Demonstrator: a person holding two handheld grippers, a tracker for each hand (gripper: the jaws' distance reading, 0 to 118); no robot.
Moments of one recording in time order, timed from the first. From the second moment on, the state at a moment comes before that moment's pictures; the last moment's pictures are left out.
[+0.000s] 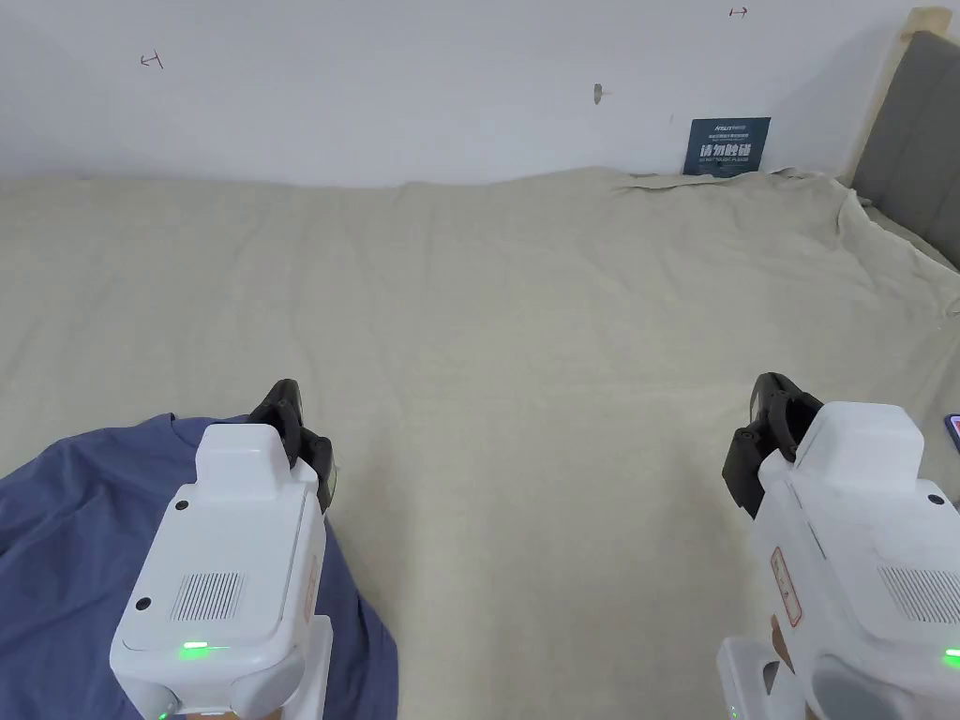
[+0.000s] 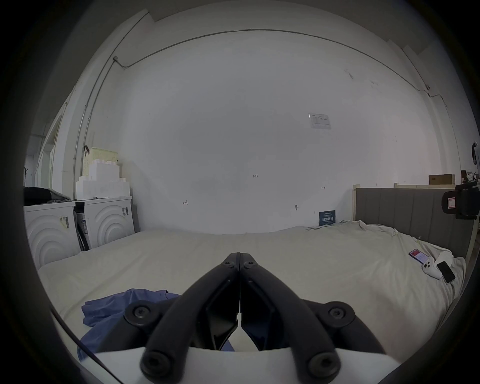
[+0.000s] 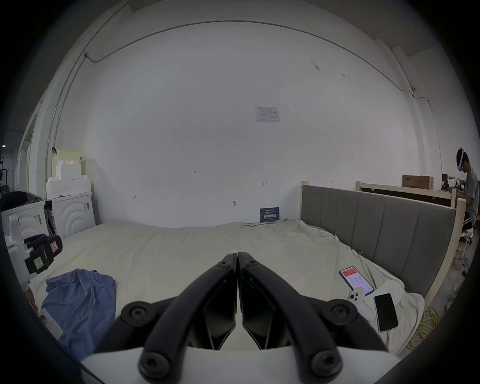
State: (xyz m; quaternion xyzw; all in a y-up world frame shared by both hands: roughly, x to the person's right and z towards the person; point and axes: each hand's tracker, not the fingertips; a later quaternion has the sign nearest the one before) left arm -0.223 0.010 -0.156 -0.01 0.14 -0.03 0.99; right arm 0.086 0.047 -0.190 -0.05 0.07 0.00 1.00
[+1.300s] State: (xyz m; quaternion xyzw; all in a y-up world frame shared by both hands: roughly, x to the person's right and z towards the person) left arm -0.258 0.020 -0.136 0.00 0.18 -0.01 0.98; right arm 0.059 0.049 -0.203 -0.05 0.11 0.00 0.99
